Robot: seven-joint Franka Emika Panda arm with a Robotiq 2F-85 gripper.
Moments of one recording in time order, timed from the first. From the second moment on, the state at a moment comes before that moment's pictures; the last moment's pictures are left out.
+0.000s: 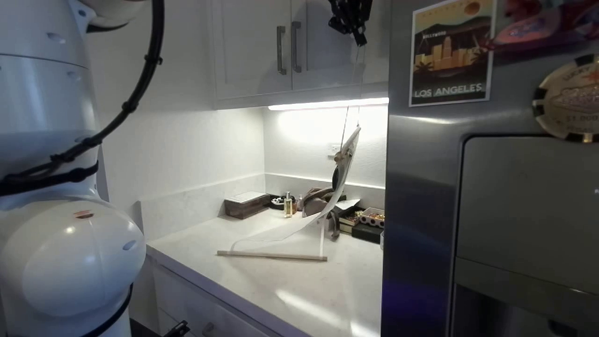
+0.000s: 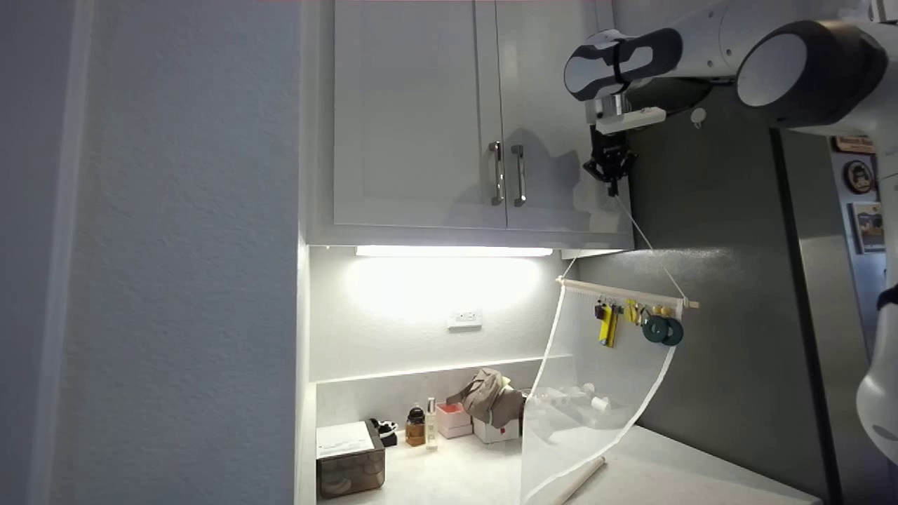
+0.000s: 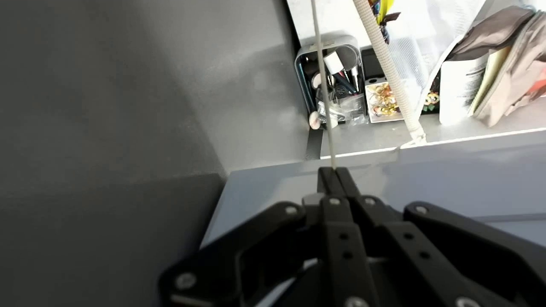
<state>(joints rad) -0.14 -0.05 -0.16 -1.19 -0.28 1.54 0.08</state>
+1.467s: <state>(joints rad) -0.21 0.15 -0.23 -0.73 -0.28 1.39 0.09</state>
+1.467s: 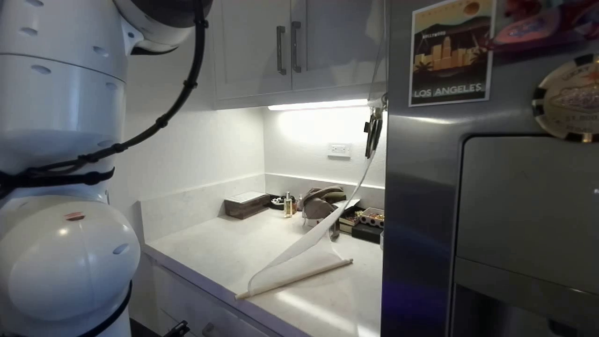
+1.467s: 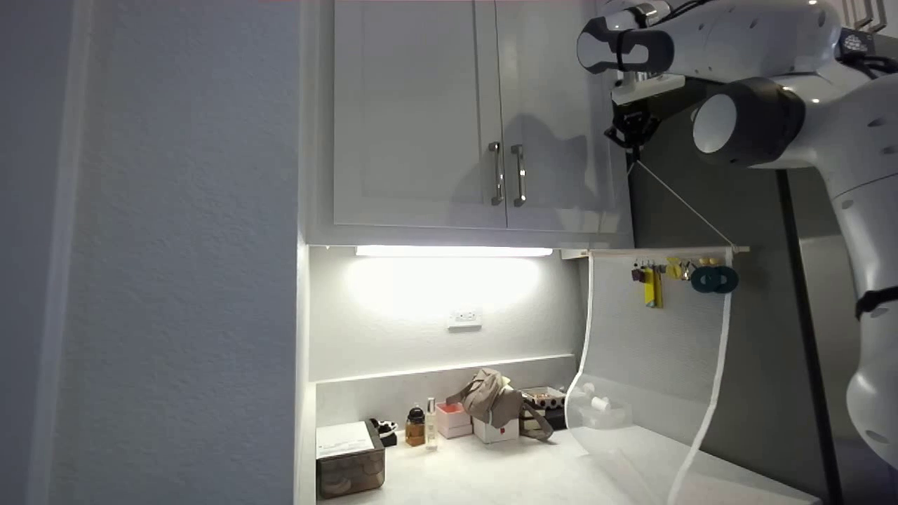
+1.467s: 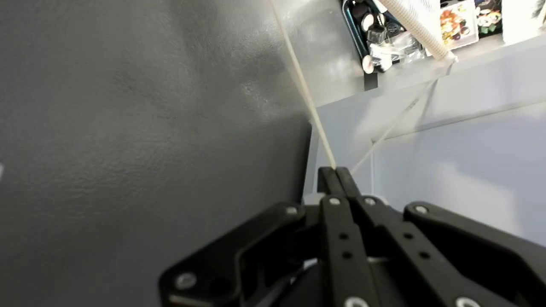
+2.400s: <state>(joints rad) -0.31 0.16 -0.24 -0.55 -0.16 1.37 0.29</state>
